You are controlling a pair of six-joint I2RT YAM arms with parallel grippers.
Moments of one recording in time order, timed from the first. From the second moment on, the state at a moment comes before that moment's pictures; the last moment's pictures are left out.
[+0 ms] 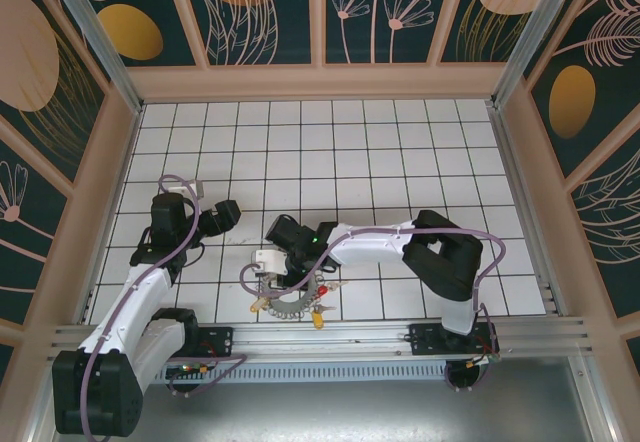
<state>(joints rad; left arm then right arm) -0.06 0.89 0.43 -0.16 0.31 -0.45 1.17 1.87 1.16 -0.40 -0.26 -0.43</state>
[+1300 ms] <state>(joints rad) -0.06 0.87 0.43 -0.16 0.29 -0.45 1.03 1.39 1.46 -0.63 0.29 -0.75</state>
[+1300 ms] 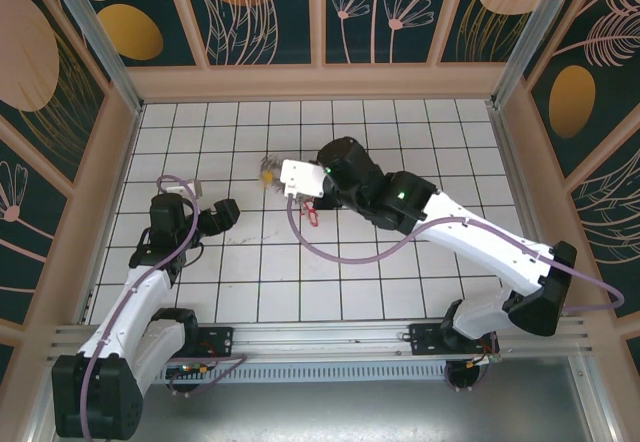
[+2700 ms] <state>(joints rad) -0.06 0.60 0.27 0.17 0.21 -0.27 0.53 0.73 0.65 0.11 0.29 -0.10</state>
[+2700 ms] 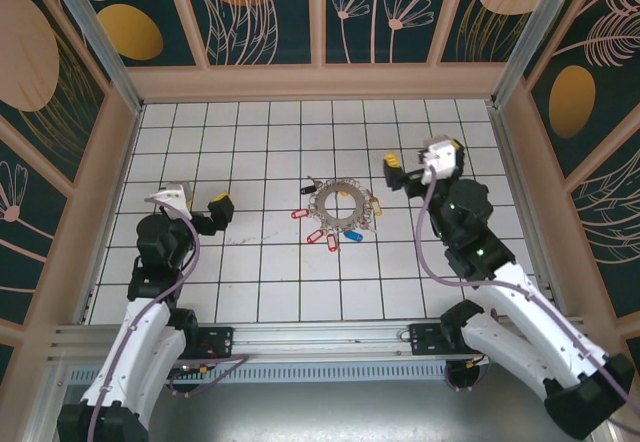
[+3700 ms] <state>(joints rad) -0.06 1.27 0.12 1.01 -0.11 -0.07 0.03 1.17 0.01 1.08 -0.01 0.05</state>
